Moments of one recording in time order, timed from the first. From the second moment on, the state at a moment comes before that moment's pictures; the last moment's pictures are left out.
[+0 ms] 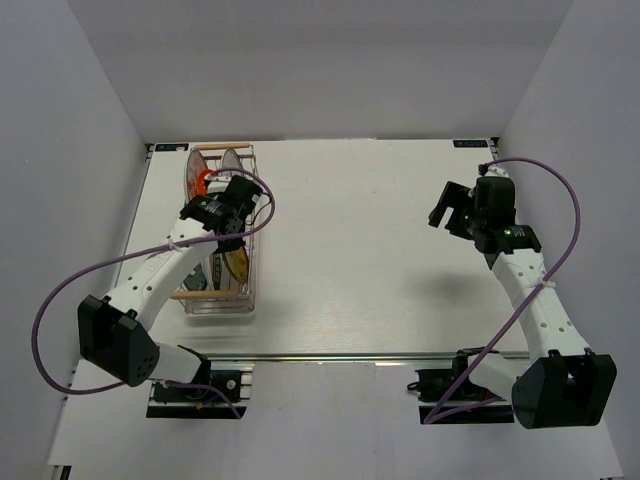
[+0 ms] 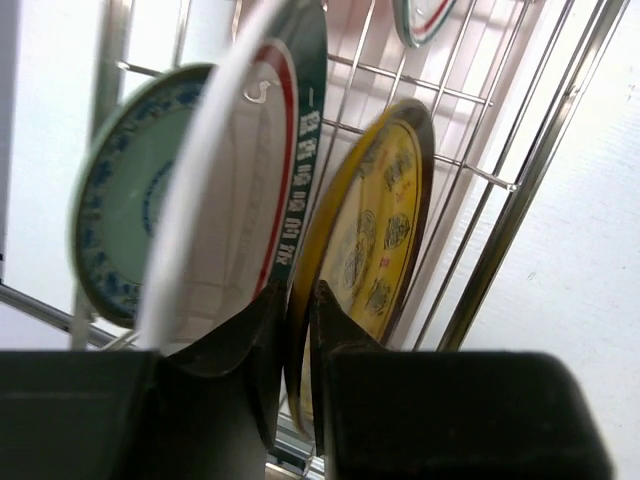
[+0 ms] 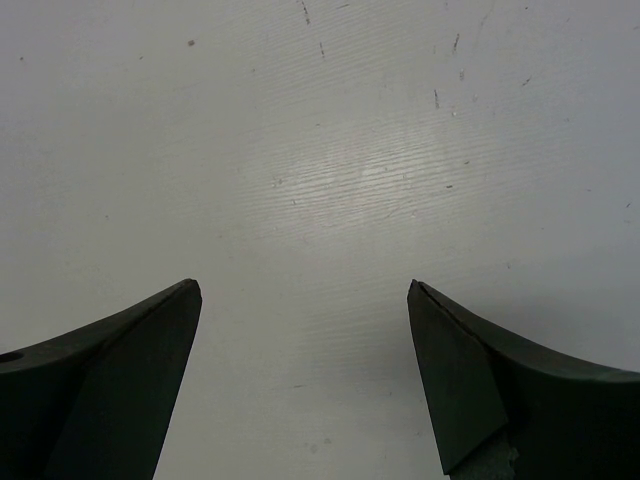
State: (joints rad) left arm -0.47 1.40 1.26 -1.08 -0.58 -0.62; right arm 0.10 1.12 0.98 -0.52 0.01 0.36
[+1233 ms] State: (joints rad) left arm -0.47 1.18 1.32 -0.54 -0.02 -0.35; right arm 0.10 1.11 1.04 -0.23 -0.78 0.29
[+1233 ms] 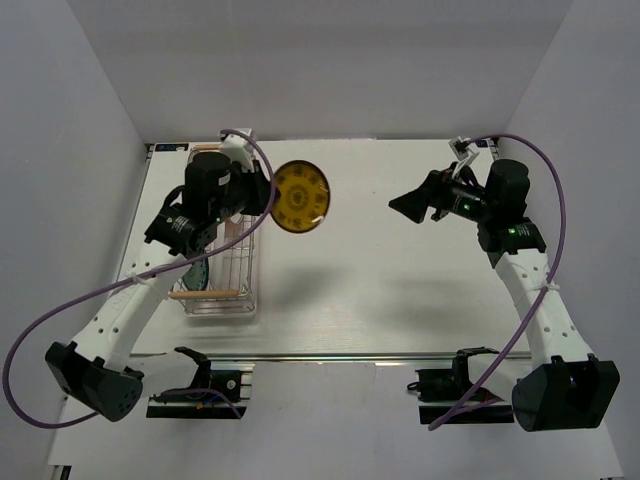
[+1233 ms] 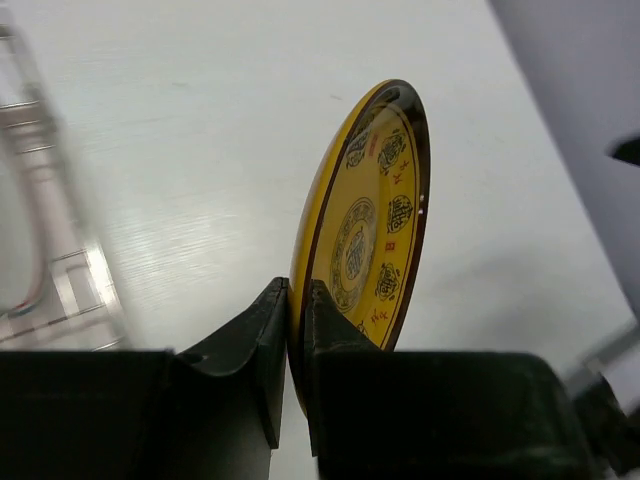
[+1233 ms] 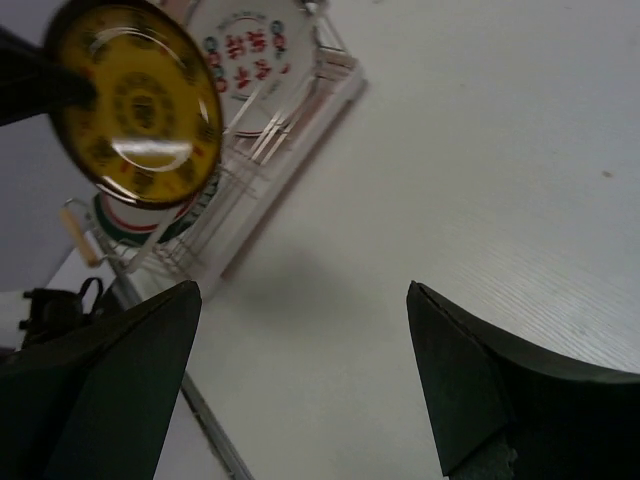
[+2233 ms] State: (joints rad) left arm -0.48 1.37 1.25 -0.28 0.60 -0.35; right arm 0.30 1.30 1.04 -0.12 -0.87 0.39
